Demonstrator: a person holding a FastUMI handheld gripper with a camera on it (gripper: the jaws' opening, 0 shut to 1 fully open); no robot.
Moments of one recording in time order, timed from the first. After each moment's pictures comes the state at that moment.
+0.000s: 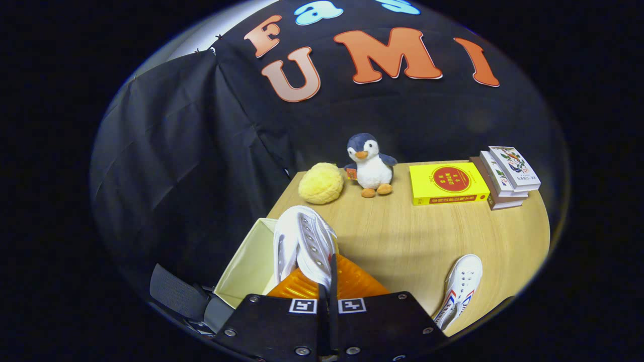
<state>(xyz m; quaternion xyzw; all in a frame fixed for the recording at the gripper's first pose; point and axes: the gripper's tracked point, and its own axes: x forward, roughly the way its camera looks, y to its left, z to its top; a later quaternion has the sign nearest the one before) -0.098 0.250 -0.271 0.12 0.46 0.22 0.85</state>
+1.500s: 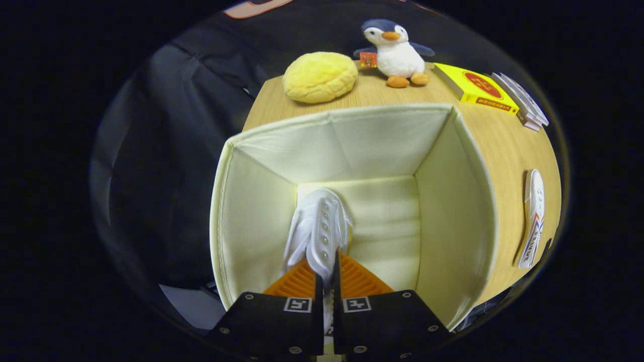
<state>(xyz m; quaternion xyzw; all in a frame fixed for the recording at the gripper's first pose) -0.185 0.432 -0.427 0.09 0.72 0.10 0.69</state>
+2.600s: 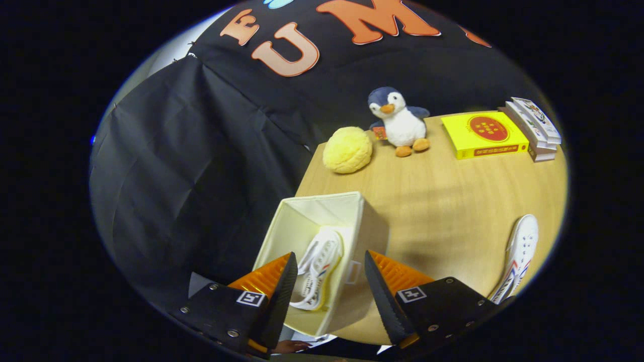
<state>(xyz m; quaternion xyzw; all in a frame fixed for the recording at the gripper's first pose) -0.126 0.277 -0.320 0.20 0.53 0.24 0.79</state>
